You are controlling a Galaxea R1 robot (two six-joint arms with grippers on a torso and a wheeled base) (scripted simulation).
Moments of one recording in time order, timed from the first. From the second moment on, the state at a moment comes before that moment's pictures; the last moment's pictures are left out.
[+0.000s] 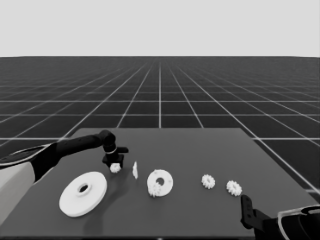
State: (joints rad) left arm 0.14 2.66 -1.96 0.21 1.33 -0.72; right arm -0.35 1.76 -0.39 -0.70 -1.18 0.32
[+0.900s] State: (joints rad) left arm -0.22 3.04 -1.80 -0.04 1.58 -1.22; right arm -0.35 1.76 -0.39 -0.70 -1.18 0.32
